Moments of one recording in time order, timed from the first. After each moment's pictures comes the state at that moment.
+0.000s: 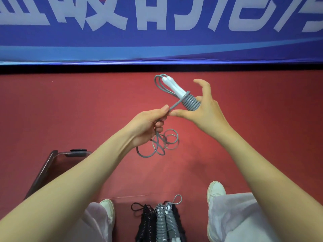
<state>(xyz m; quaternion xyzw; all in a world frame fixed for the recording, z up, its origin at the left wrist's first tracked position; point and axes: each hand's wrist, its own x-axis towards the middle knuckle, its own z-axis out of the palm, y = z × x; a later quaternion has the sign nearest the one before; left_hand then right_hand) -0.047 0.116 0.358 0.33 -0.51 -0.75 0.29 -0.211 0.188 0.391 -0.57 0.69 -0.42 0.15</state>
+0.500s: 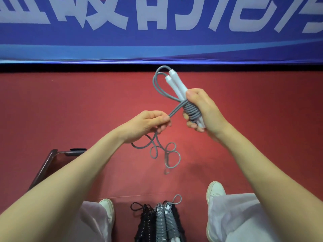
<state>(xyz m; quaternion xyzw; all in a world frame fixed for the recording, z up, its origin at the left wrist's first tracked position) -0.028 0.105 0.352 0.26 -0.71 -0.63 0.19 -0.207 0.188 0.394 -0.48 0.54 -0.54 0.44</state>
